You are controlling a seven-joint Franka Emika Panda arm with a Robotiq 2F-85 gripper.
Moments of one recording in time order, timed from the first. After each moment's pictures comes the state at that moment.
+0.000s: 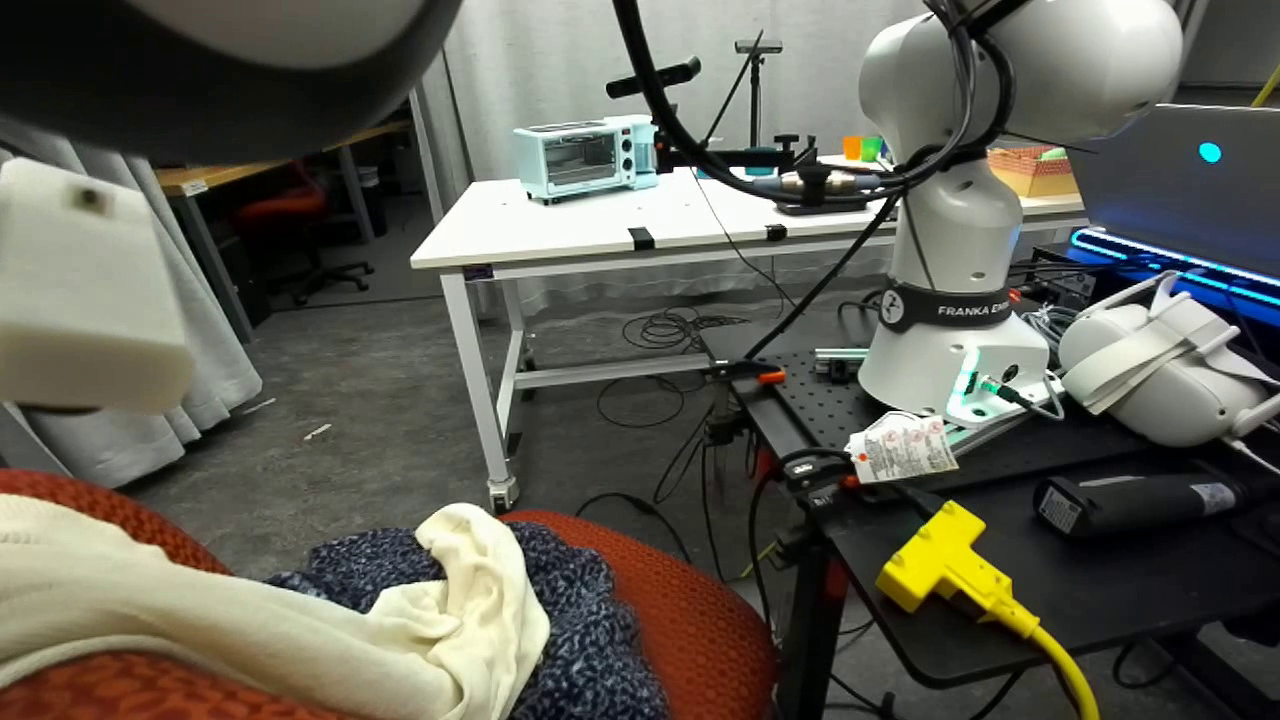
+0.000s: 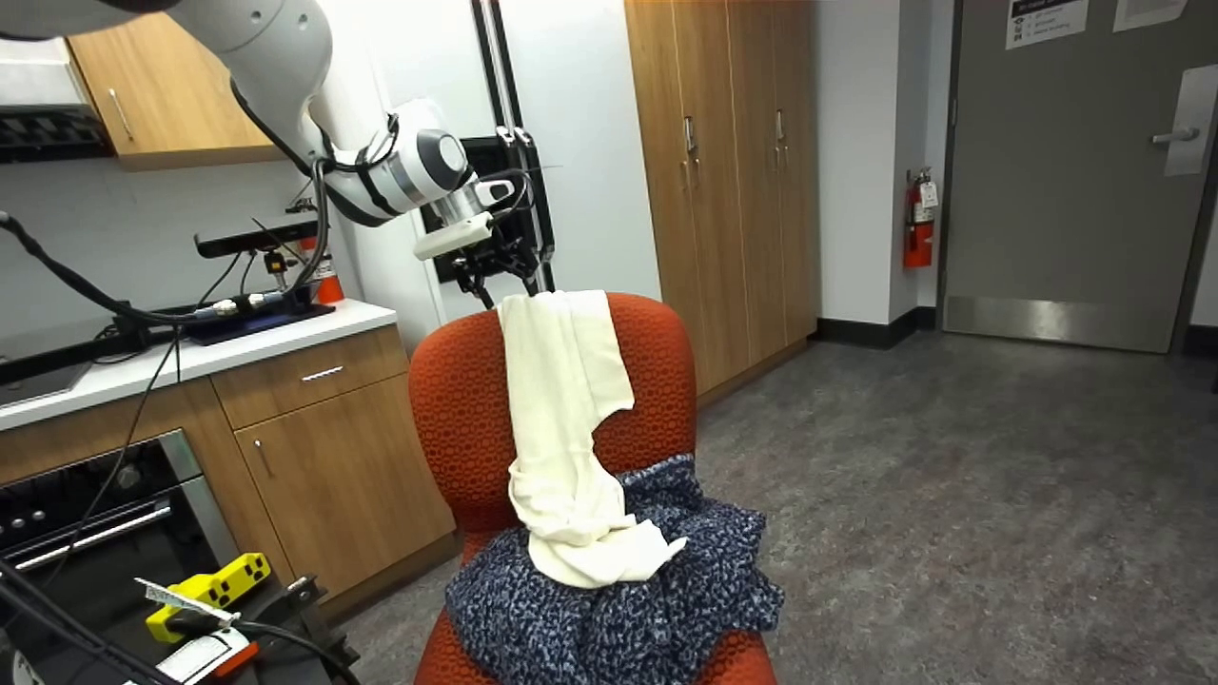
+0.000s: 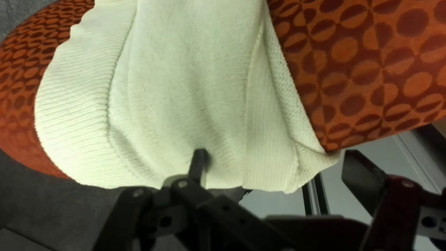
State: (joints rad) arm 0.37 0.54 0.14 -1.63 -0.36 2.43 0.17
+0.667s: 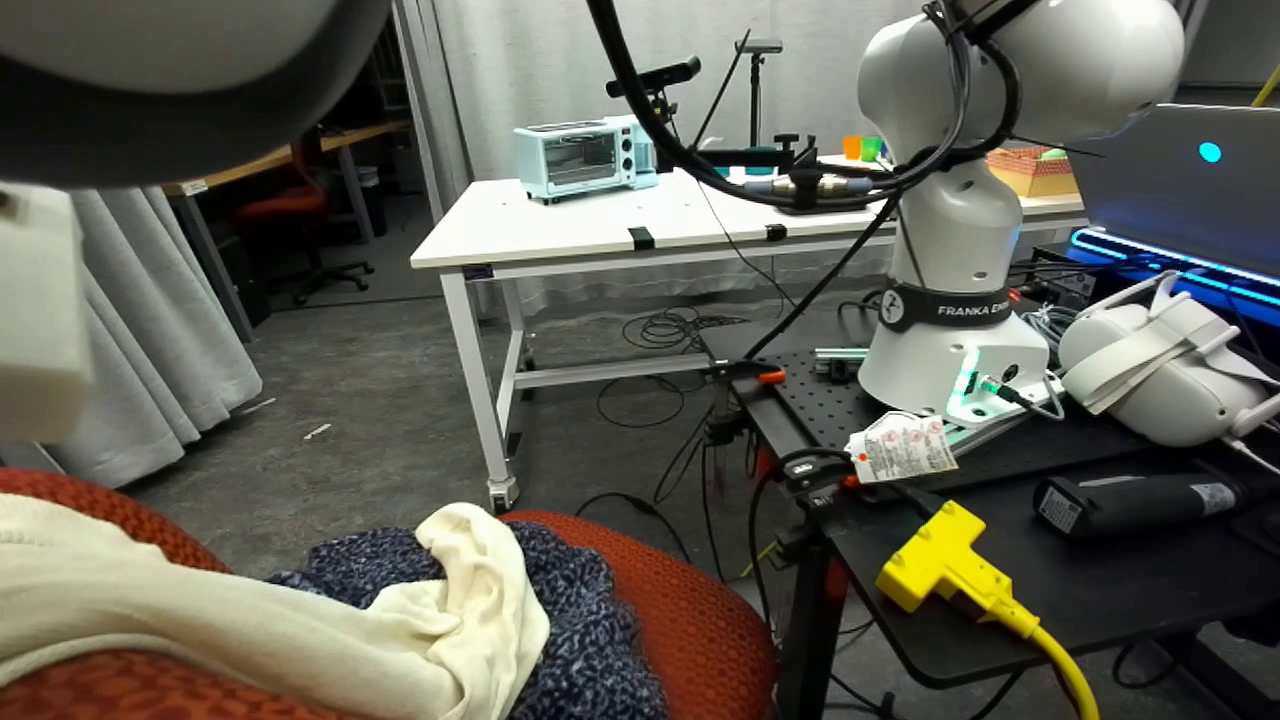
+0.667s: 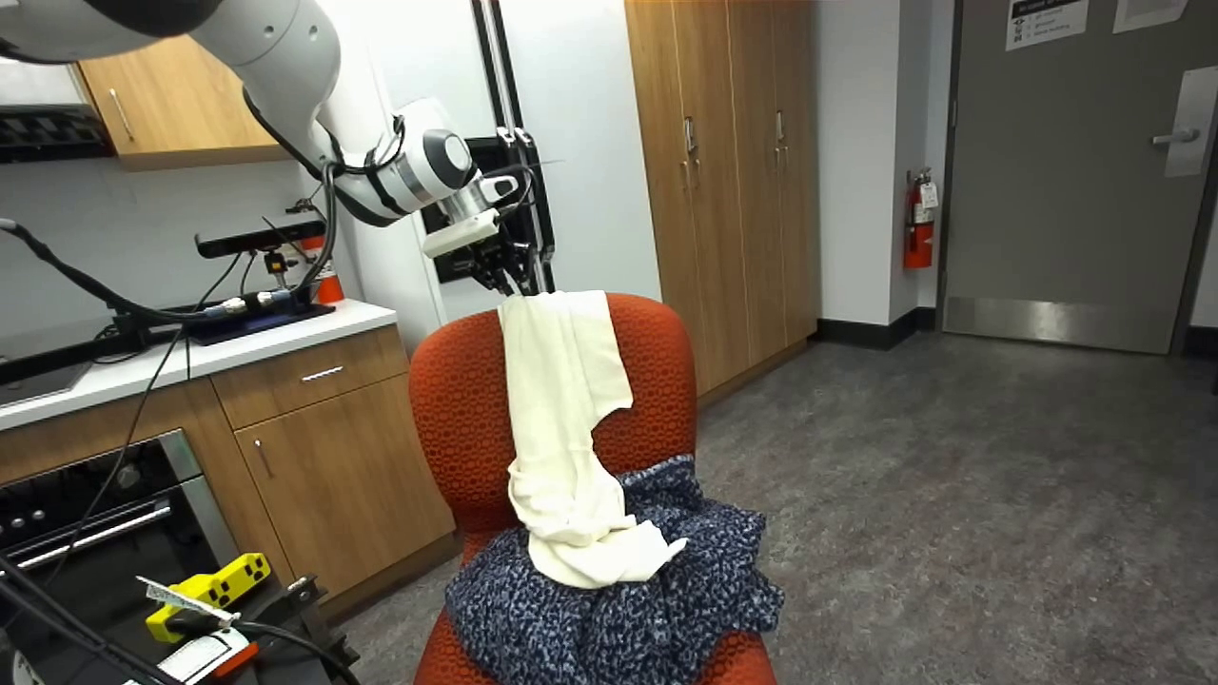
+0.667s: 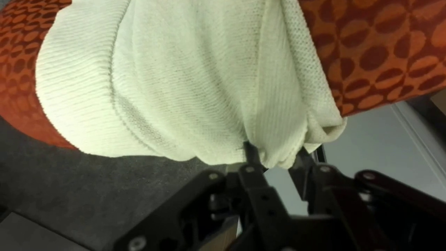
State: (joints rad) arm 0.41 0.58 0.11 -1.55 -0.37 2.43 0.16
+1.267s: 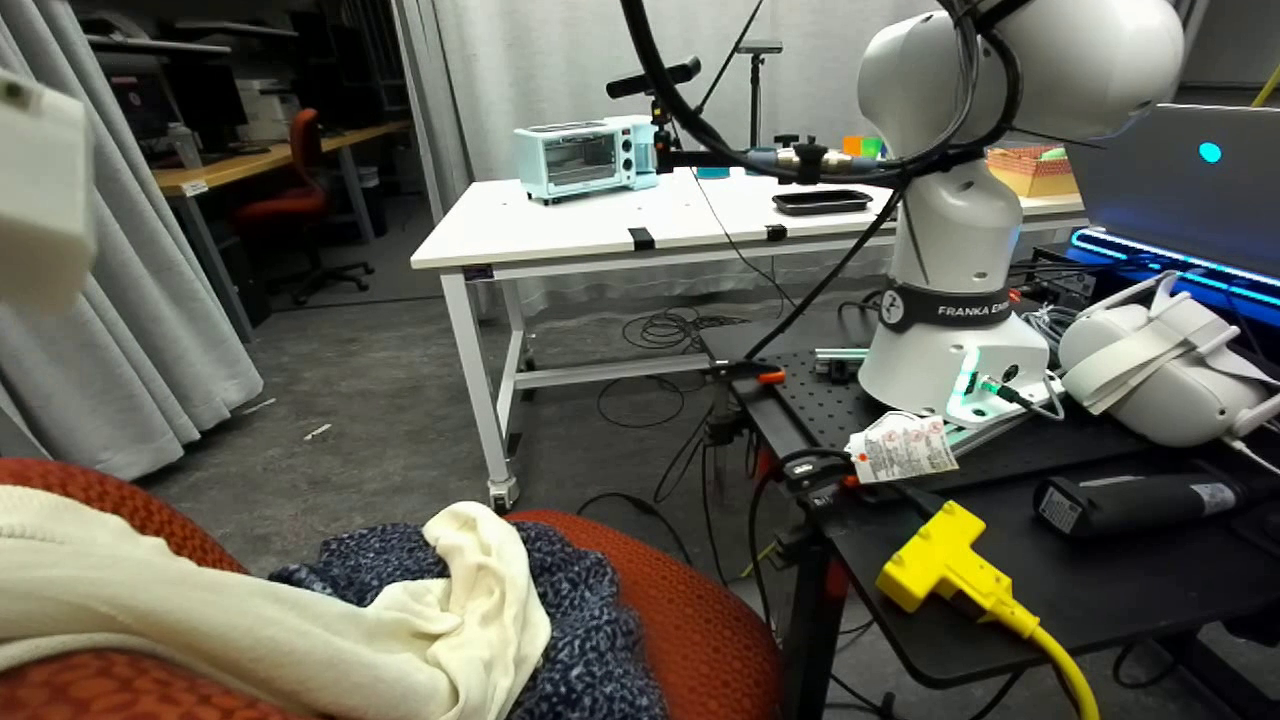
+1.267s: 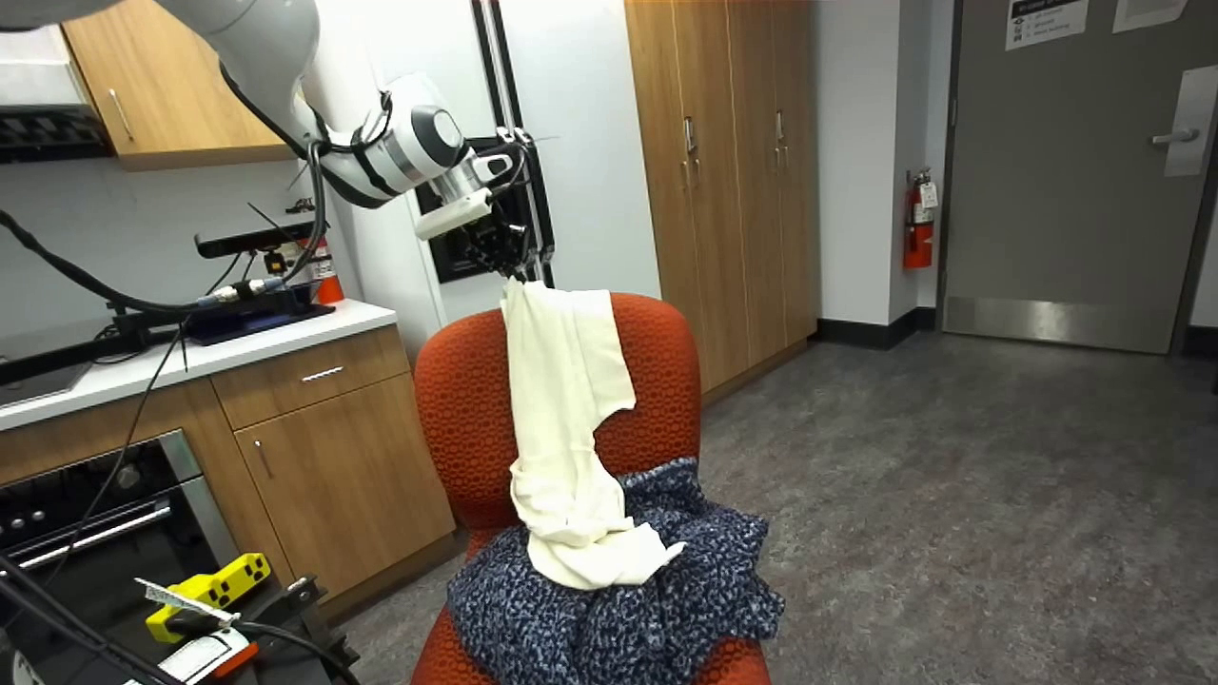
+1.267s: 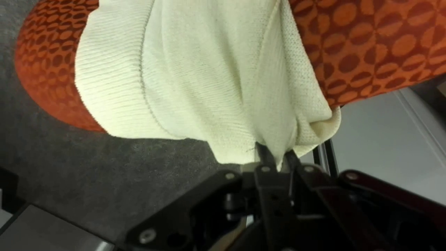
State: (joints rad) arm 0.41 0.49 0.09 -1.61 -0.37 2.43 0.18
